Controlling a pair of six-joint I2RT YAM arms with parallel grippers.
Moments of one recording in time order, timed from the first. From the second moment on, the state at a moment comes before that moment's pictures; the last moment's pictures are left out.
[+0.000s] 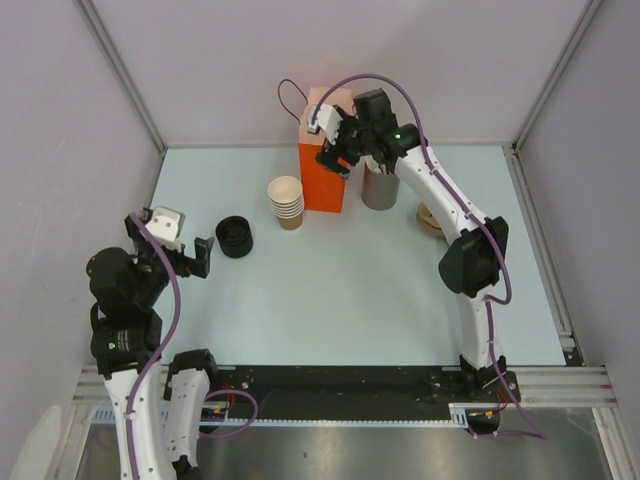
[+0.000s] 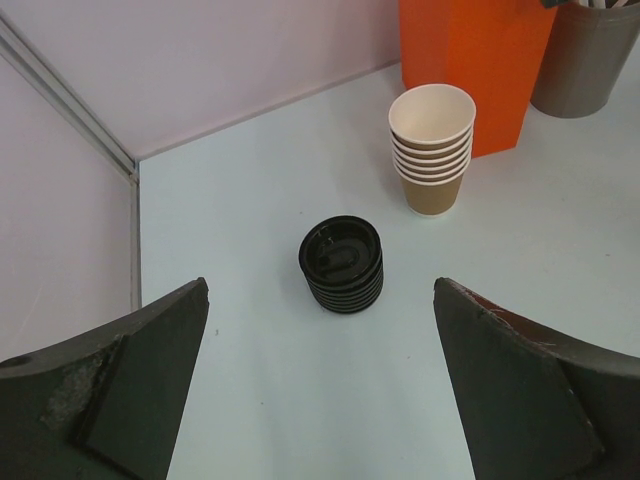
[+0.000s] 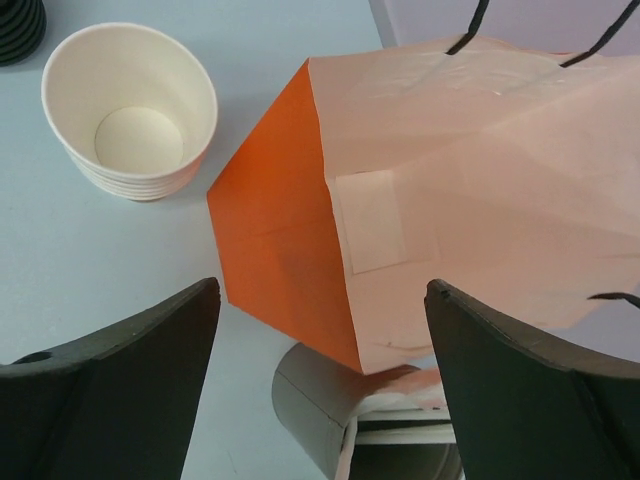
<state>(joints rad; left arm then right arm) 0.19 0.52 0.96 -0.62 0.43 0.29 0.51 2.11 2.23 -0.69 -0.37 -0.74</state>
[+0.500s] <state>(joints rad) 0.21 0.51 0.95 -0.62 0.43 0.29 0.49 2.18 2.33 -0.71 -0.44 -0.77</state>
